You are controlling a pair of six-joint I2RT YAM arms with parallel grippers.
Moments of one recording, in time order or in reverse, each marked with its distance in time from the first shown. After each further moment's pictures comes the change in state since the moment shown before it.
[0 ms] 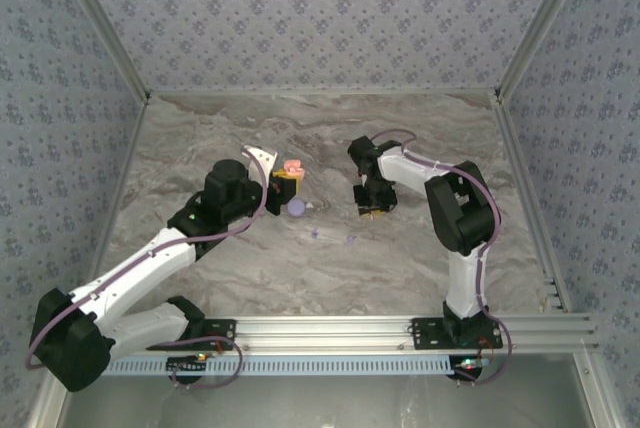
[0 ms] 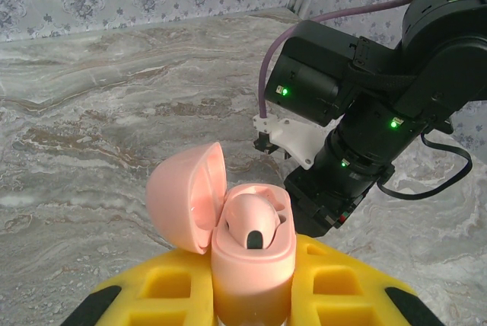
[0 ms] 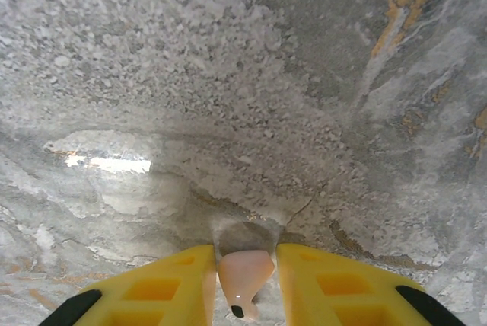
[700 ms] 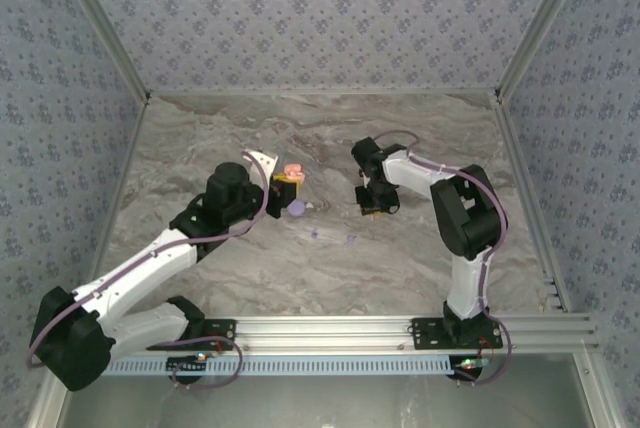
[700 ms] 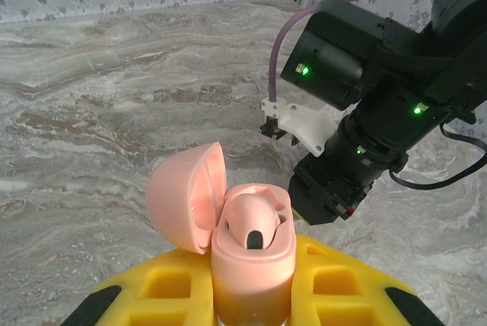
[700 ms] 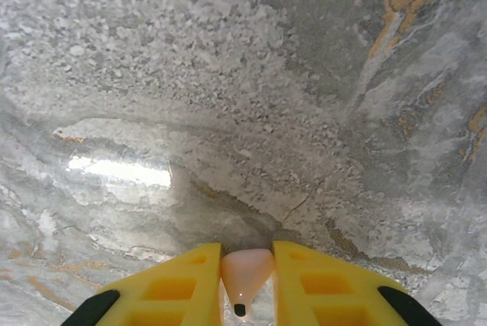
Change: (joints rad) left arm 0.000 0.012 -0.035 0.021 0.008 -0.016; right arm -0.008 -0.065 -0.082 0.084 -0.014 -0.049
